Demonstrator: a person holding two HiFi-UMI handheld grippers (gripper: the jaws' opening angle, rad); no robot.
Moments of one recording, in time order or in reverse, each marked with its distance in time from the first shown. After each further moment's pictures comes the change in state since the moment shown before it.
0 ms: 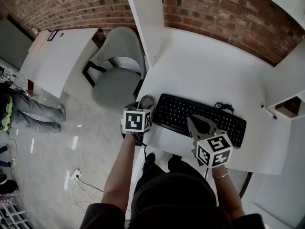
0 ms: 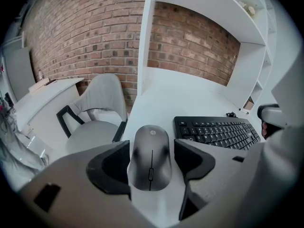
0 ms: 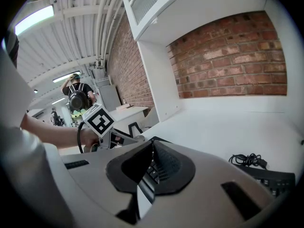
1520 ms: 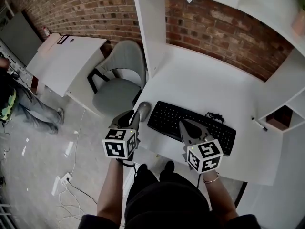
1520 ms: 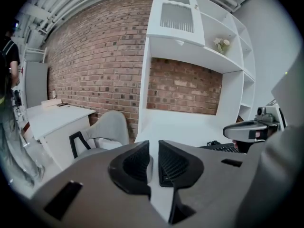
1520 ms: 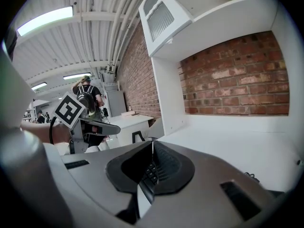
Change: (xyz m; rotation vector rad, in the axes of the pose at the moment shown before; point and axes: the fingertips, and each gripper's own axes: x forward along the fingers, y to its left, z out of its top) left arm -0.146 -0.033 0.037 -0.008 -0.415 0.025; right arm -0.036 0.026 0.035 -0.111 -0.123 0.030
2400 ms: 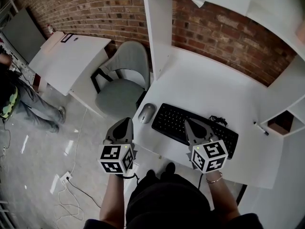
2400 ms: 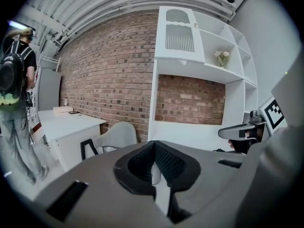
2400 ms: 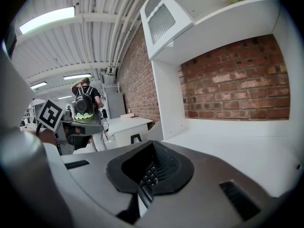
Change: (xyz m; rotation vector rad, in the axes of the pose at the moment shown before) left arm -0.055 0.020 0.009 -0.027 -0.164 0.092; right arm 0.005 -0.002 0.016 -0.011 -0.032 -0.011
